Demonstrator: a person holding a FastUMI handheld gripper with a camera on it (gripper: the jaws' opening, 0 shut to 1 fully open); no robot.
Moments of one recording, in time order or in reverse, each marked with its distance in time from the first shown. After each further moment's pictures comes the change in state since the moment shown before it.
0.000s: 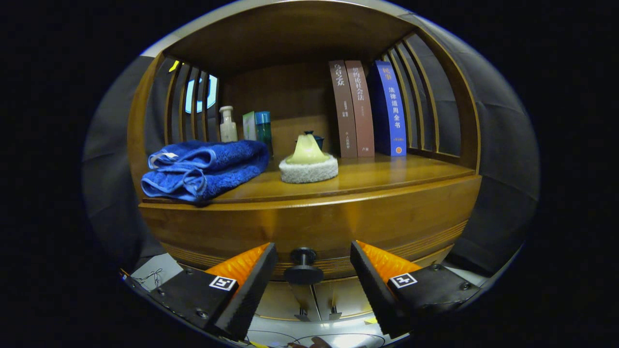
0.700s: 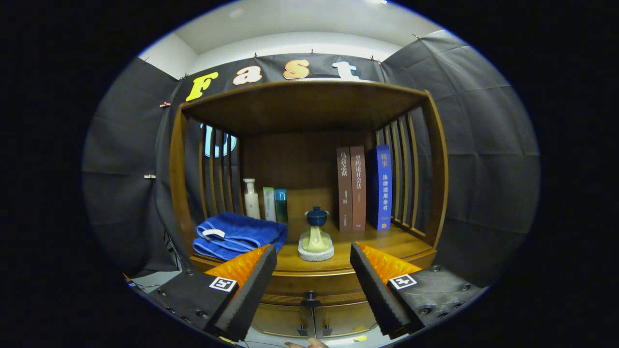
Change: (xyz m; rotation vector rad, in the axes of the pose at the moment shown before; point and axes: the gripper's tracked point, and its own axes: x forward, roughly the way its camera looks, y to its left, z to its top) arm -0.115 0.012 0.157 -0.033 -0.239 0.036
